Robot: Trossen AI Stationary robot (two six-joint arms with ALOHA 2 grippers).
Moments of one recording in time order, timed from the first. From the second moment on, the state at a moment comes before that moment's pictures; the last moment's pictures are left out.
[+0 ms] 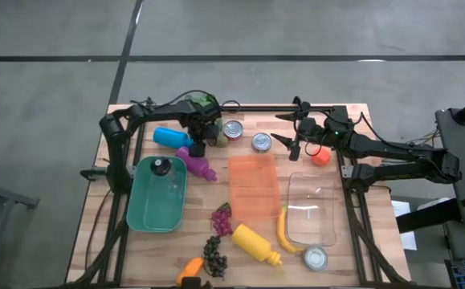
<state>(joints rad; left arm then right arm) 0.58 1.92 1.30 -0.89 0.04 0.61 -0.39 0.97 0.55 0.41 -0.11 -0.18</state>
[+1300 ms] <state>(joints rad) 0.60 1.92 1.23 -0.83 0.04 0.62 -0.39 0.97 0.55 0.42 -0.11 -0.18</state>
